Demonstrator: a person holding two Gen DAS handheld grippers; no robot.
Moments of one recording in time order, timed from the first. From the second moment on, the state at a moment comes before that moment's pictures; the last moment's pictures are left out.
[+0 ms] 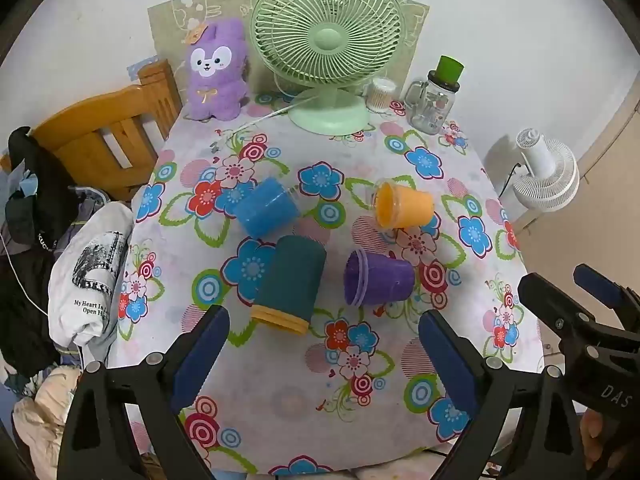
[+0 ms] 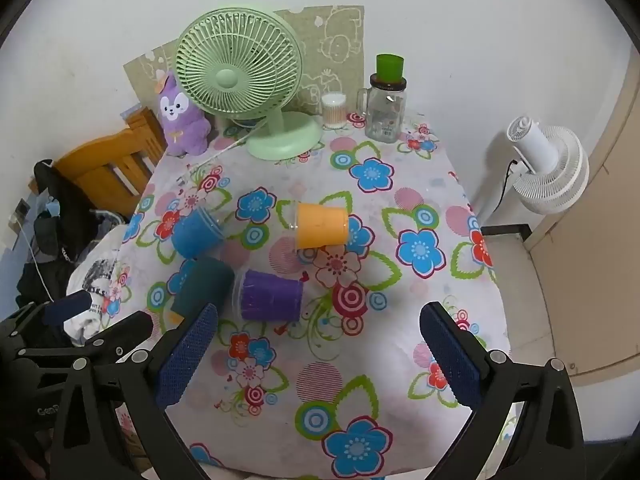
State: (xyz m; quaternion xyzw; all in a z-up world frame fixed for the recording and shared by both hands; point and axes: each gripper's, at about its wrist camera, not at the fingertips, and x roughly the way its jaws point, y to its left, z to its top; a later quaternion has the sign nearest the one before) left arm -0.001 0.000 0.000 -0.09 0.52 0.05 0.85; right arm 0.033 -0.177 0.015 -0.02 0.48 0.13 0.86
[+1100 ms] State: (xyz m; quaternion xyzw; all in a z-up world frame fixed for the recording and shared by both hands) left arm 0.002 -0.007 0.008 -0.08 0.52 0.06 0.85; right arm 0.033 -0.186 0.018 -0.03 0.47 0.14 0.87
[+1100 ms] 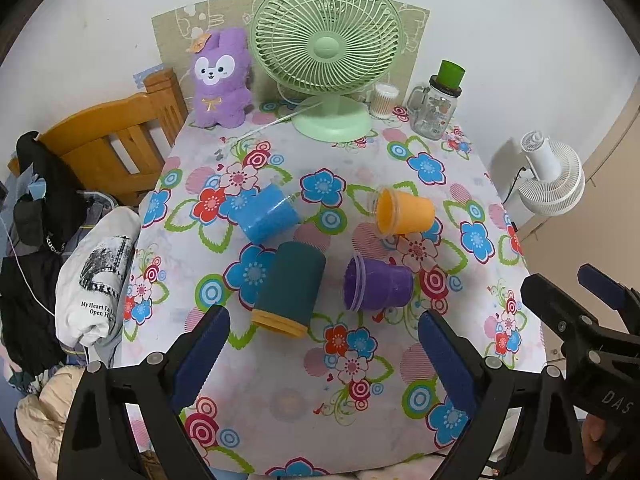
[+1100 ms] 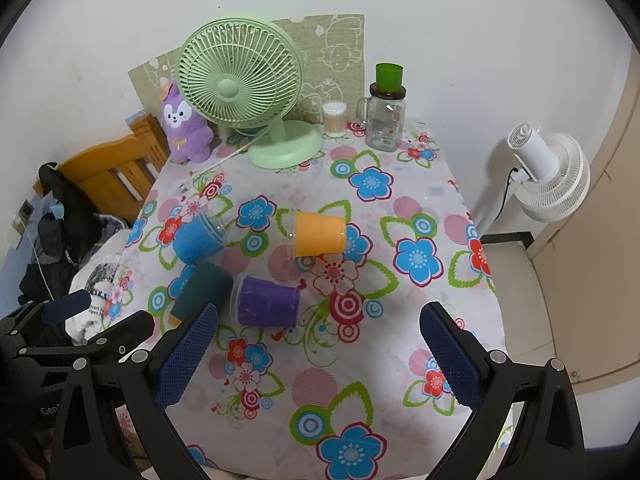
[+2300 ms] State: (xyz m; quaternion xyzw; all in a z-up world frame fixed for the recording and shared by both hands) left arm 0.023 -0.035 0.003 -0.07 0.52 0.06 0.85; right arm 0.061 -0.193 0.021 -0.06 0.48 0.15 0.86
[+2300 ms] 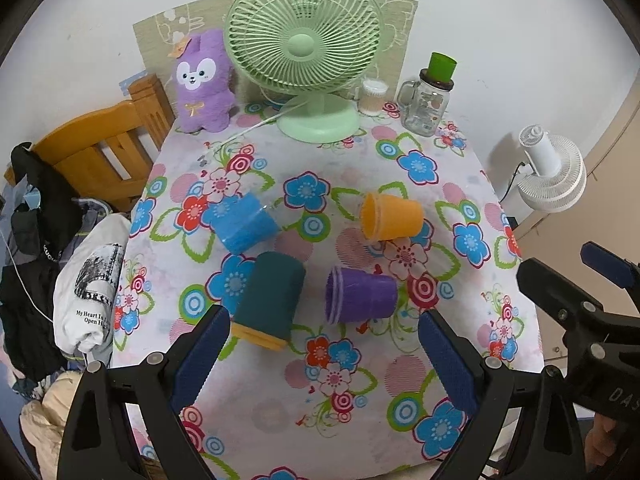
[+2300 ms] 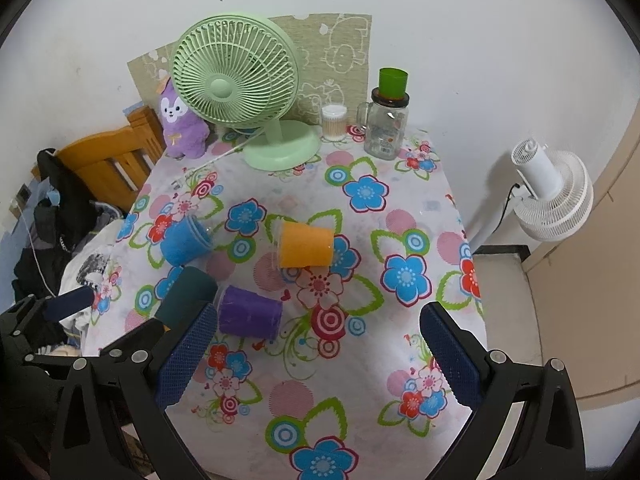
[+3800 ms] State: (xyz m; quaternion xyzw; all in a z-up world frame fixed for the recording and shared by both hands) left arm 0.100 -0.082 -0.151 -0.03 0.60 0.13 0.79; right arm 0.150 -0.207 -0.134 -0.08 0.59 0.18 0.78
